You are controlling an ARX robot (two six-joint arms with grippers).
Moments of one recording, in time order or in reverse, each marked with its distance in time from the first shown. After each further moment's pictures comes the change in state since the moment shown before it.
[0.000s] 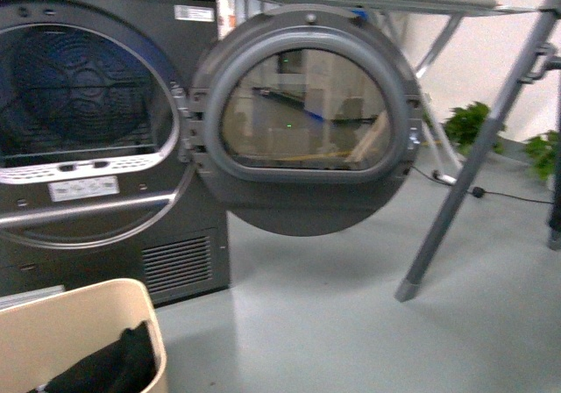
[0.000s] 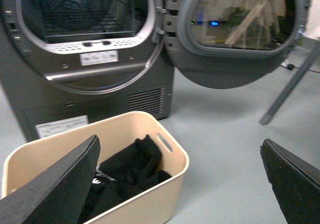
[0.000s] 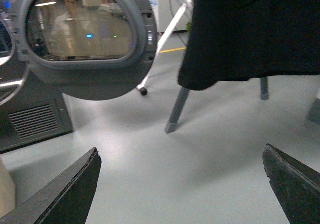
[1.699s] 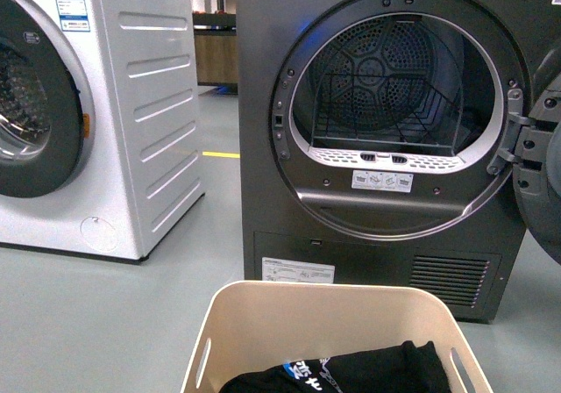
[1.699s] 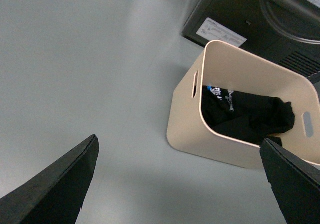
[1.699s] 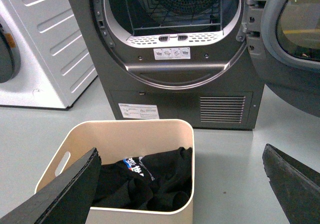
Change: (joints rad) left arm 0.209 0.707 0.333 -0.161 0.223 -0.200; right arm -0.083 0.505 0.226 0.121 -0.210 0.093
